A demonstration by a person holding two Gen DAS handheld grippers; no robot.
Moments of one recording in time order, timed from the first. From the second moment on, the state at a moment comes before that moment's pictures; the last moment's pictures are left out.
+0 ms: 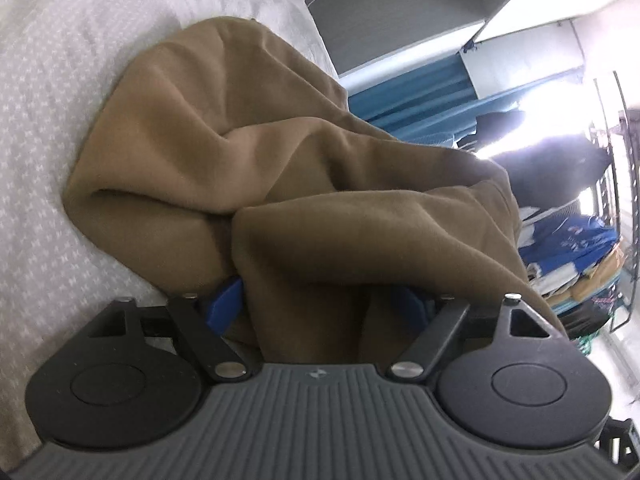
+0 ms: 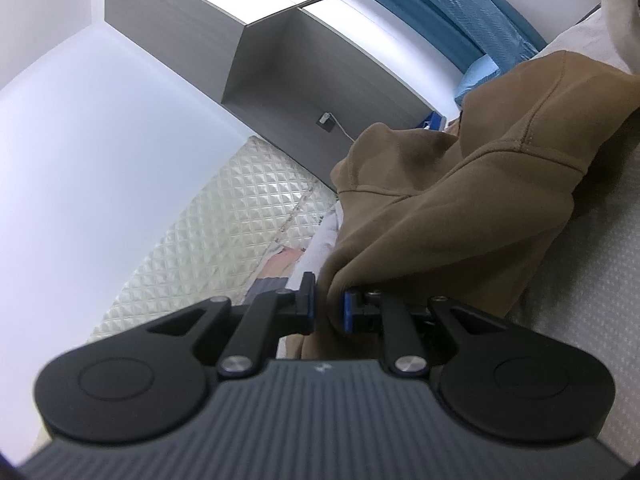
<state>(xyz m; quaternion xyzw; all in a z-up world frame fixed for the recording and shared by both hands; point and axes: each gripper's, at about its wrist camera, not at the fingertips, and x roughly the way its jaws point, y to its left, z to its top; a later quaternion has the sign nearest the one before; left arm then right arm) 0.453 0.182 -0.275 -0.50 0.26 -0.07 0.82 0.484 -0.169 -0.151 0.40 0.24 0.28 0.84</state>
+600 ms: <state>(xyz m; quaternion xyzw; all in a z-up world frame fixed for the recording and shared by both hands) 0.357 0.171 -0.193 -0.43 0.21 -0.05 0.88 0.440 -0.200 -0.121 0.38 0.20 0.24 0.87</state>
